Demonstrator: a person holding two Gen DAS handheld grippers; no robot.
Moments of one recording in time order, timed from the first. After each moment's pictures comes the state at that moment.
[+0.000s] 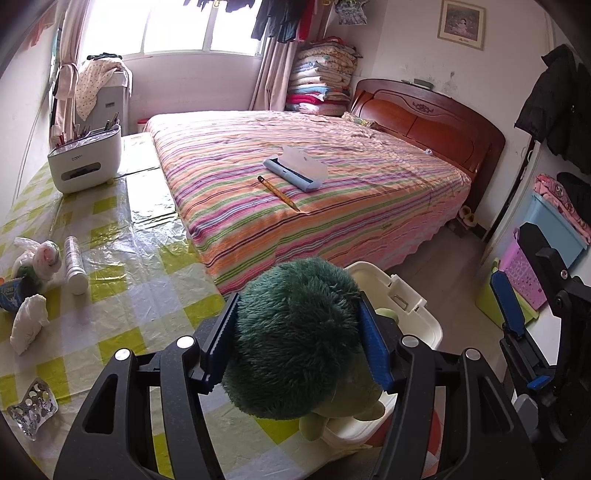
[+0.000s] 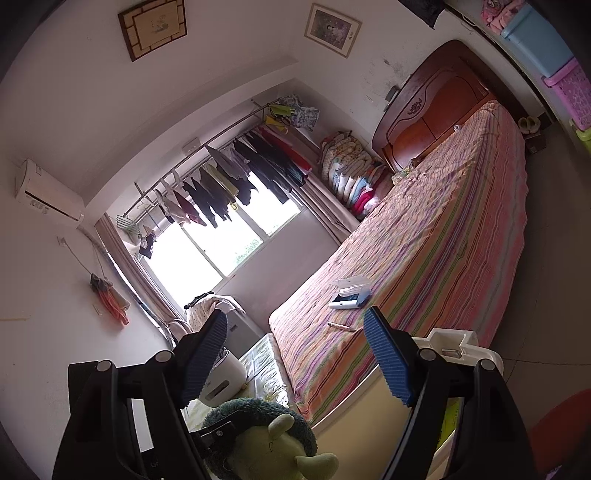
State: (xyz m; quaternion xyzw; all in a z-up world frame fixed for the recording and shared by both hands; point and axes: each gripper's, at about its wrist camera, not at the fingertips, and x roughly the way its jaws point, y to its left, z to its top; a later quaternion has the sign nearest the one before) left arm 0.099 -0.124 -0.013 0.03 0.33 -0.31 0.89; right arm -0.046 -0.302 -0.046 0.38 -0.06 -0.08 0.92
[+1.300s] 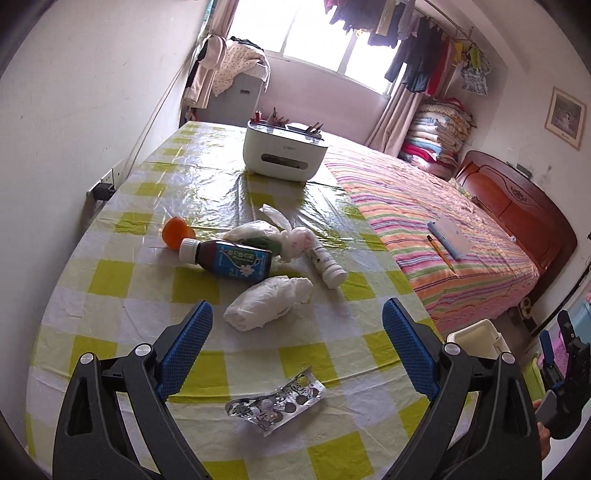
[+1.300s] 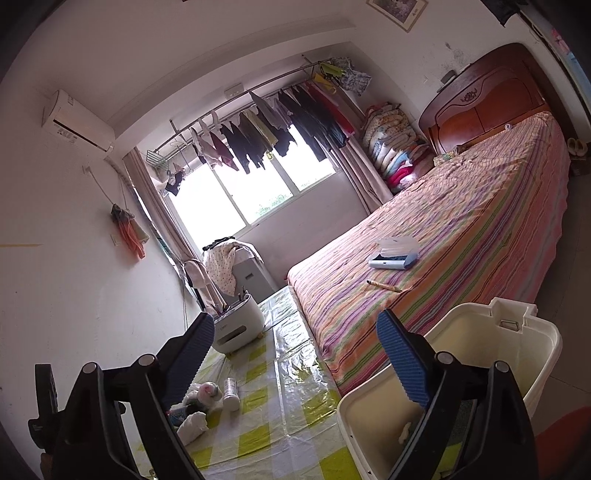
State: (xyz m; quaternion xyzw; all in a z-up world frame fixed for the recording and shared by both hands) left arm 0.135 0.179 -0.005 -0.12 0.32 -0.13 0.93; right arm 0.003 -0.228 -0.036 0.30 0.02 -0.01 0.95
